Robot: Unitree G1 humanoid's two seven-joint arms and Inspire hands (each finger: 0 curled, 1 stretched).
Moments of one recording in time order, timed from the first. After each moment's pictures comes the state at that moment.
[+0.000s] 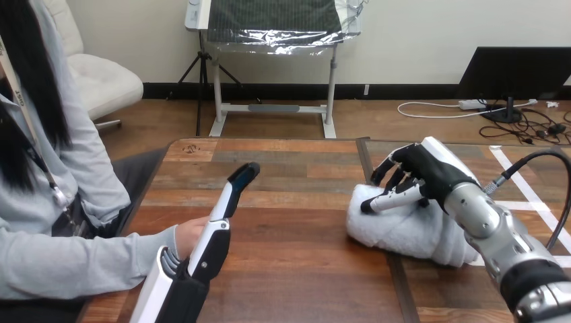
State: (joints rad) left arm 0.38 0.17 -0.07 0.11 0.23 -1.25 -0.05; right arm -0.75 -0.36 0.19 1.15 -0.40 -0.19 0.09
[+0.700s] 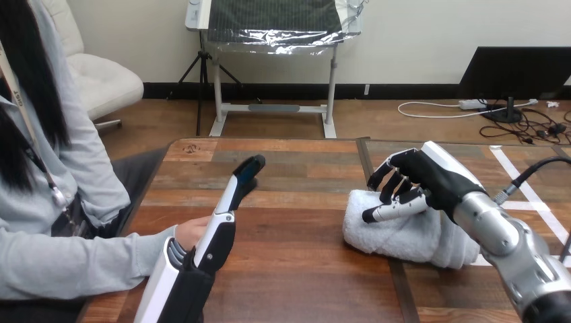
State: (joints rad) left arm 0.30 0.15 -0.06 0.20 0.24 -1.29 -0.05; right arm -0.55 -0.43 0.18 0.79 -0.37 -0.17 0.19
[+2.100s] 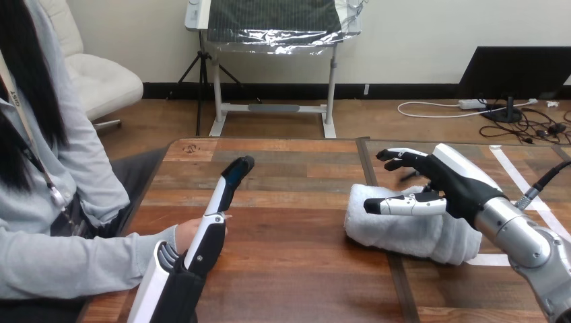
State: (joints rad) left arm 0.32 0.16 -0.07 0.20 0.20 -1.30 -0.05; right arm -0.49 -0.53 0.18 0.78 -0.37 -0.34 0.21
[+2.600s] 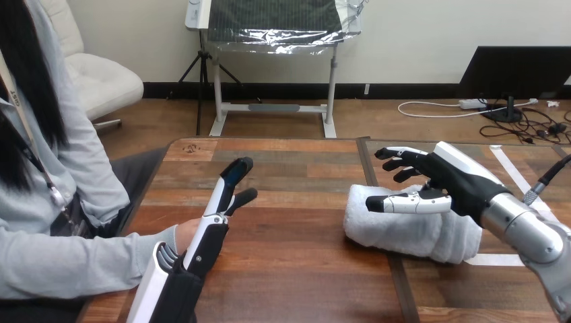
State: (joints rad) left arm 0.32 0.16 -0.07 0.20 0.20 -1.29 -0.05; right arm -0.47 -0.56 0.15 0.69 -0.33 -0.32 0.31
